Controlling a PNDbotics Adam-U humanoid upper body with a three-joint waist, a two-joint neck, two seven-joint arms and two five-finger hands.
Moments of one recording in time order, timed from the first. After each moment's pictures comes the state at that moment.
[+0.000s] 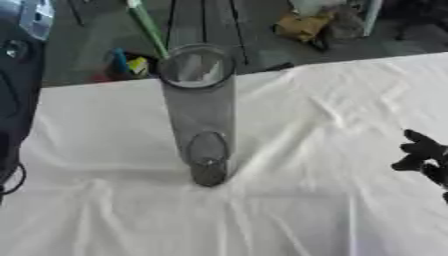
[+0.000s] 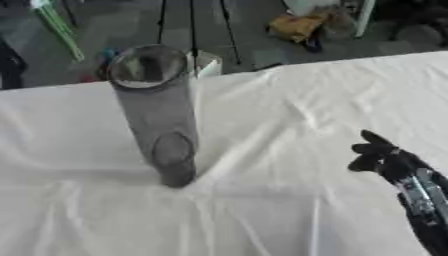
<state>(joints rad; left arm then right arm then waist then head) -1.32 0.43 -0.14 -1.67 0.95 -0.17 0.16 -0.19 -0.23 -0.12 -1.98 0.11 -0.20 0.25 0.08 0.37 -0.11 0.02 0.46</state>
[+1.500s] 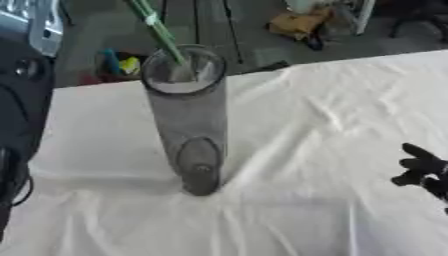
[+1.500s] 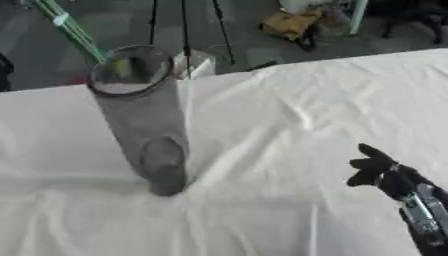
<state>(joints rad) -1.33 0.43 -0.13 -1.72 0.82 -0.36 0.00 -0.21 -0.23 -0.11 -1.98 0.12 -0.21 0.28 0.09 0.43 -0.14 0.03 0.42</state>
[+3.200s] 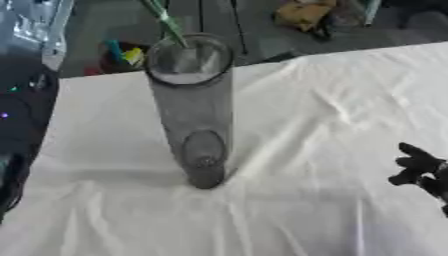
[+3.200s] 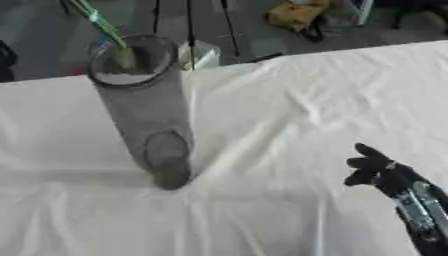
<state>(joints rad) -1.26 0.45 -0.14 -1.68 0.70 -0.34 -0.02 -0.20 -0.22 -0.11 -1.98 0.11 -0.20 0.29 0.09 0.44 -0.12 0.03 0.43</state>
